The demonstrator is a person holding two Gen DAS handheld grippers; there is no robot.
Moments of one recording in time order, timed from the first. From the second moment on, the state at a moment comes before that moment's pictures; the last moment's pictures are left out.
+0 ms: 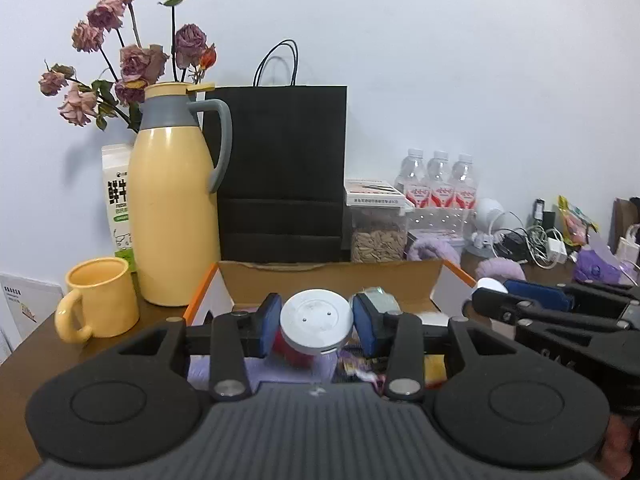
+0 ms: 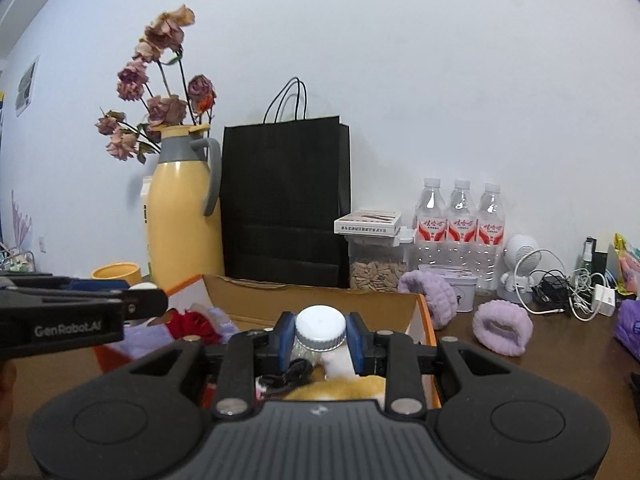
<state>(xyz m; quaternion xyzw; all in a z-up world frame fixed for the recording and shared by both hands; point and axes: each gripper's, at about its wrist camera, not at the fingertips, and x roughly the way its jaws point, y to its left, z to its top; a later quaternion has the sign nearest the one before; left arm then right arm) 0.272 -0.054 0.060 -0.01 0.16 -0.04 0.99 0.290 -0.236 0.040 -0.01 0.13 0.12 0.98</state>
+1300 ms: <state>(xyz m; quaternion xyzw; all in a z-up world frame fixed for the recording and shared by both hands) 0.309 -0.041 0.037 -0.01 0.14 -0.05 0.99 0.317 -0.235 0.010 -0.04 0.17 0.07 0.98</state>
